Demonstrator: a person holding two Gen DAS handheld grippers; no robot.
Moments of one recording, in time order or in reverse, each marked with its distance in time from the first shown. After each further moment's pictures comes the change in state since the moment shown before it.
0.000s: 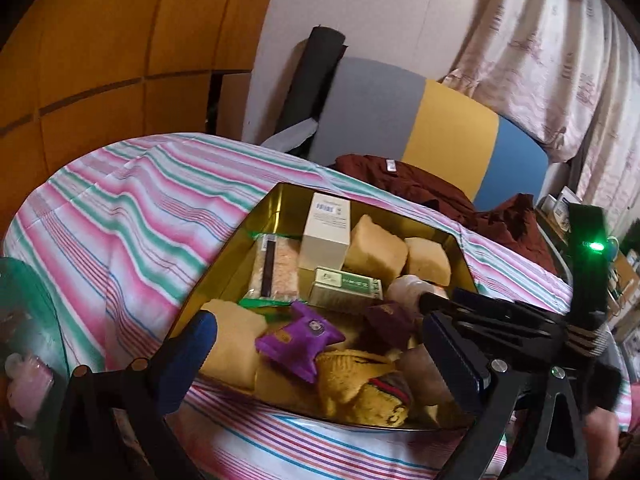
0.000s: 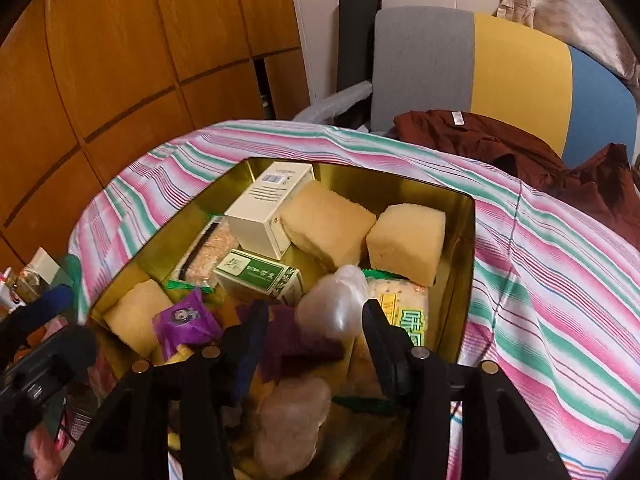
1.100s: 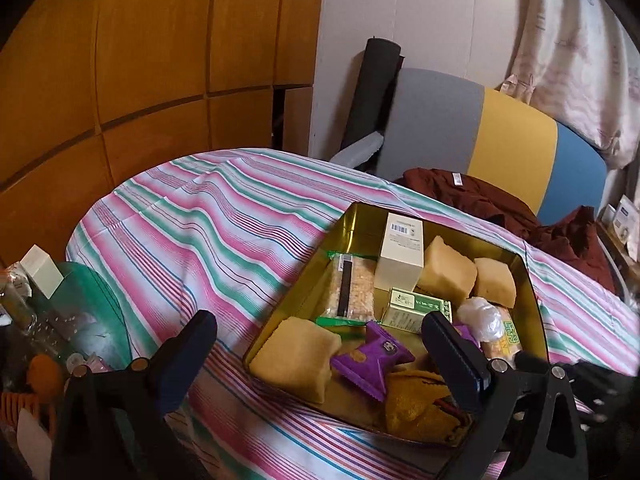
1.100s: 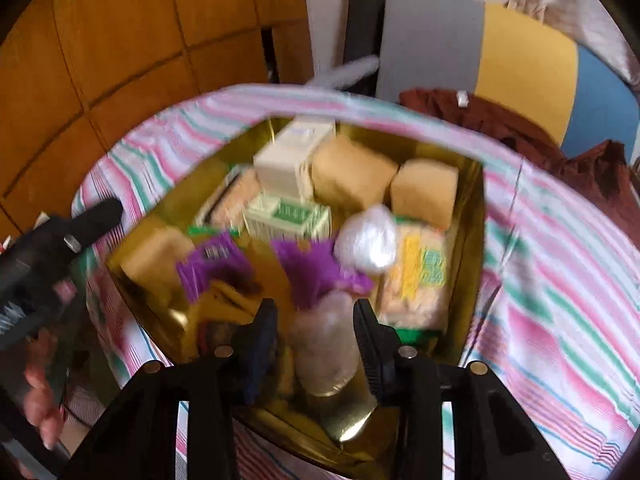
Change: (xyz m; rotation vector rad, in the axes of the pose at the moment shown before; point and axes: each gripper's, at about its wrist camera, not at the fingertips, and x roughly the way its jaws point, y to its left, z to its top) left arm -0.009 0.012 0.009 -0.022 -0.051 0.259; right arm -0.019 0.036 -0.017 -0.057 0.058 -0.064
